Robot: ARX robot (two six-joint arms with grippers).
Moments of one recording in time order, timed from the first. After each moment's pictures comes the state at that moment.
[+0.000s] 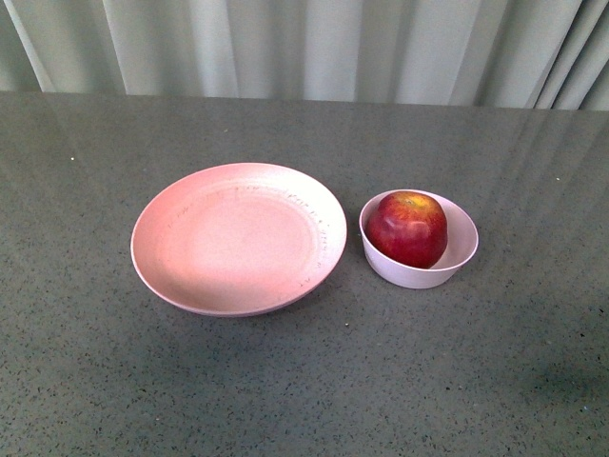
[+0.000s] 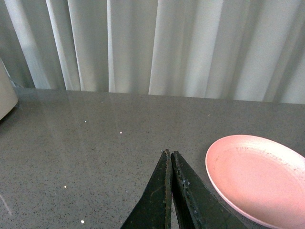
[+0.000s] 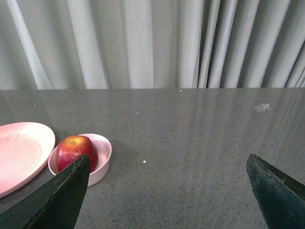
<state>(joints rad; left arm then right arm) 0.00 0.32 0.01 0.32 0.00 -0.01 0.00 0.01 0.02 0.00 0.00 0.00</state>
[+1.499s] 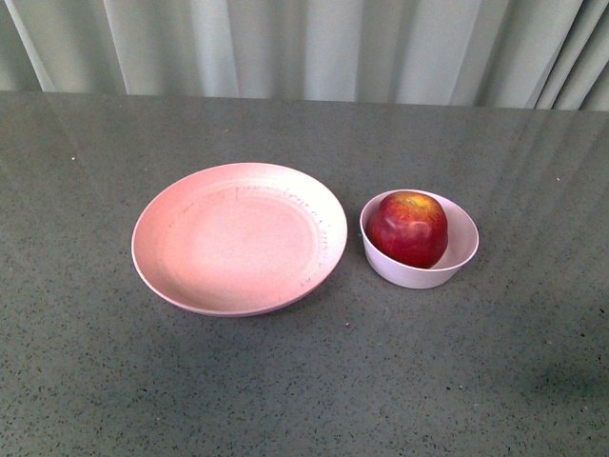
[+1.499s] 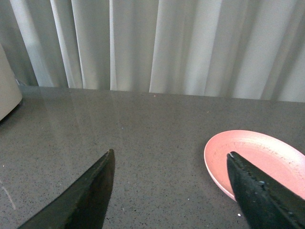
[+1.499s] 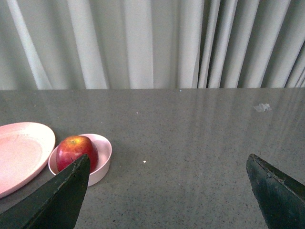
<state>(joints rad) 0.00 0.02 0.01 0.00 0.00 -0.01 0.00 0.01 0.02 0.00 0.00 0.00</state>
